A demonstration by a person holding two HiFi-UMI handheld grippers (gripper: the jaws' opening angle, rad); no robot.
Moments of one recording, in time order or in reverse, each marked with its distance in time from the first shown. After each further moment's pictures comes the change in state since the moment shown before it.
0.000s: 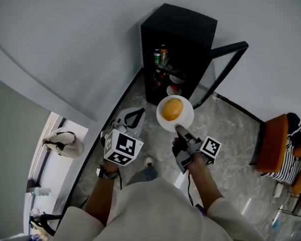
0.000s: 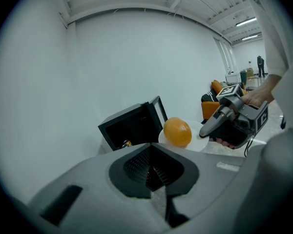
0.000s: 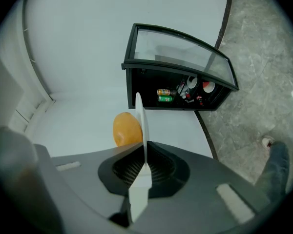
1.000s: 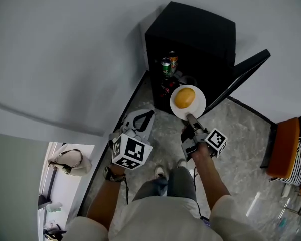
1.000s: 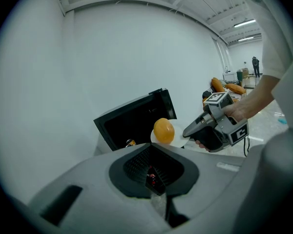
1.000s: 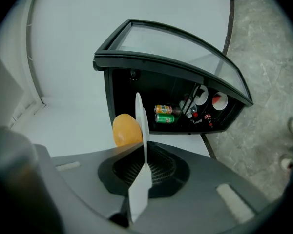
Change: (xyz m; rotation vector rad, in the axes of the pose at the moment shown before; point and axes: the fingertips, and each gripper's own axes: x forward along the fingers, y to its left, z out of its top) left arm 0.121 0.091 -0.033 0.017 0.001 -0.069; right arm 0.162 -0.038 0.119 -0.037 -0.201 -0.022
